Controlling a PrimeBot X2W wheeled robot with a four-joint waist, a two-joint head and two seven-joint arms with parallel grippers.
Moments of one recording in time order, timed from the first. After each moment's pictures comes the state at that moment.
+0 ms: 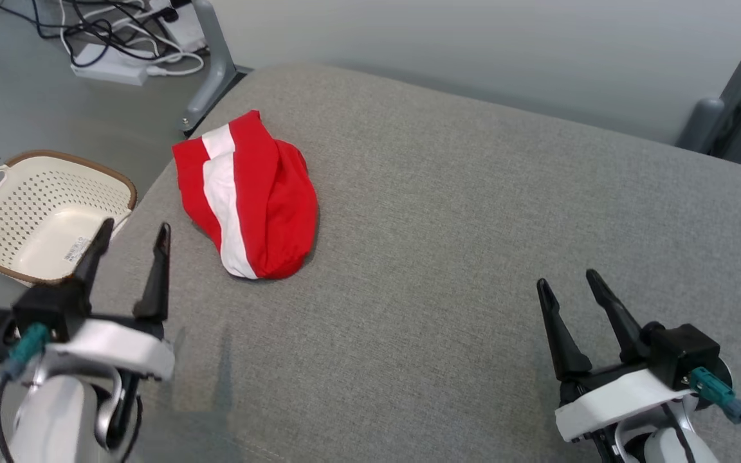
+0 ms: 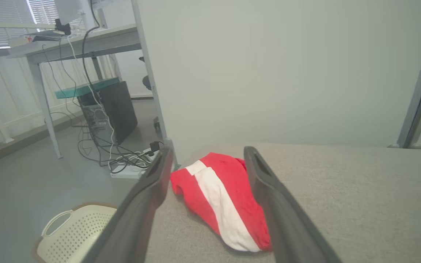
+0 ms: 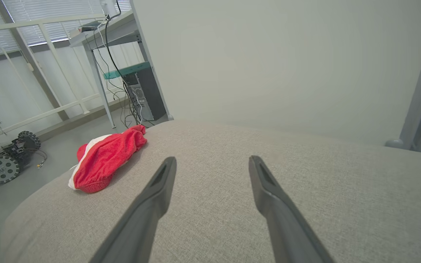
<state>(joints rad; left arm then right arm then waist) -0.18 0.16 -0.02 0.23 -0.17 -0.10 -0.25 -0.10 -0.05 0.17 0.19 0.23 0.13 -0.19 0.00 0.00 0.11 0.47</state>
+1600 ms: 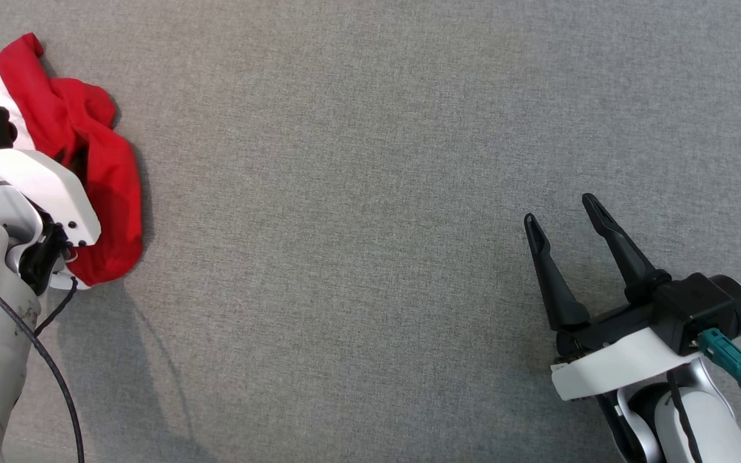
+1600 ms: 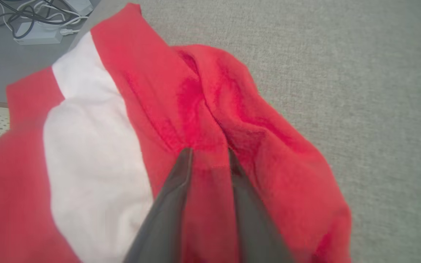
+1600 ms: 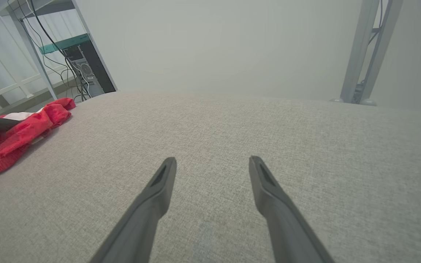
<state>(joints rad) -0.97 0.37 -0.55 1.14 -0.79 -0.13 0.09 -0.18 -0.06 0.21 -0.12 0.10 0.13 -0.04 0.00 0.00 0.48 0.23</state>
